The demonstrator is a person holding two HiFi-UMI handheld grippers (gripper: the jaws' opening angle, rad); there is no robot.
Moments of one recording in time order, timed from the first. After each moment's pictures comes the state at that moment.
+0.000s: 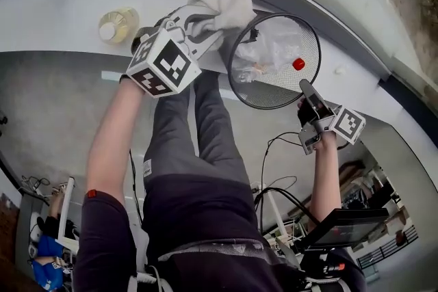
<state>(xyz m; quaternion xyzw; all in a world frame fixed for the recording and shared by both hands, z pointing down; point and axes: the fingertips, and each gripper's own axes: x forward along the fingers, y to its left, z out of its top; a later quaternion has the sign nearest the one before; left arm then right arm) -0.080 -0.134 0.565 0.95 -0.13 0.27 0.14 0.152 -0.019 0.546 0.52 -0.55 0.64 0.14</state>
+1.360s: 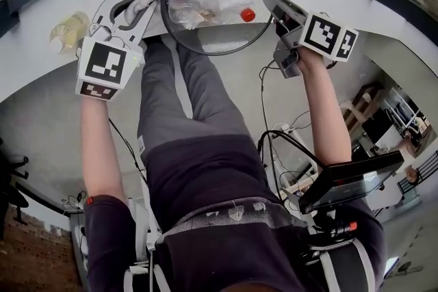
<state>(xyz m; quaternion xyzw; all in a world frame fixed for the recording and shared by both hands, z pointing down) -0.071 -0.114 0.535 0.93 -0.13 0.31 0.14 0.156 -0.057 0.525 0.56 -0.57 0.57 0.17</state>
